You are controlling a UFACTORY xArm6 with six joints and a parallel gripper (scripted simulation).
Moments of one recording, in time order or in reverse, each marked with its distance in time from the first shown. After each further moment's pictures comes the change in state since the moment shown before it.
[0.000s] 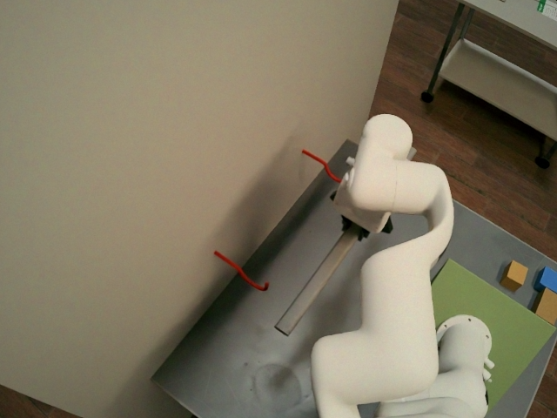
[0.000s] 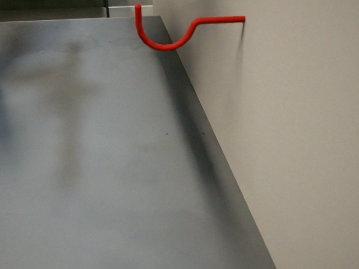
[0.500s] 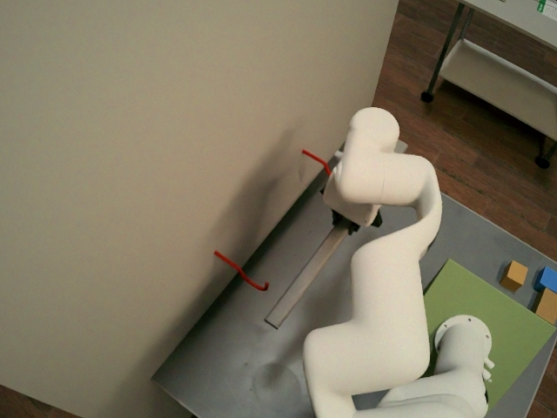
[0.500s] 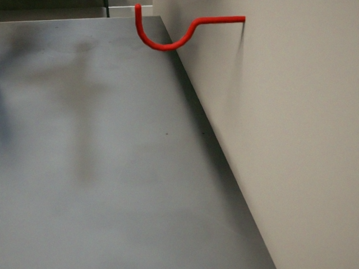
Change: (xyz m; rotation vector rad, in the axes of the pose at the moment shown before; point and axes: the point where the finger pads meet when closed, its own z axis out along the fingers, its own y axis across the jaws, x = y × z) arm 0.000 -0.023 0.000 0.000 0.000 0.000
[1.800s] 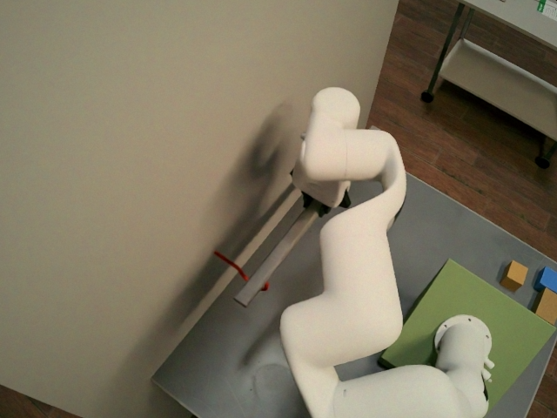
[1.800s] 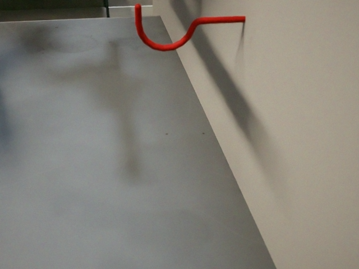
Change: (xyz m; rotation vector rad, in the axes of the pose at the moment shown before) arm 0.000 -0.068 0.000 0.000 0.000 0.000
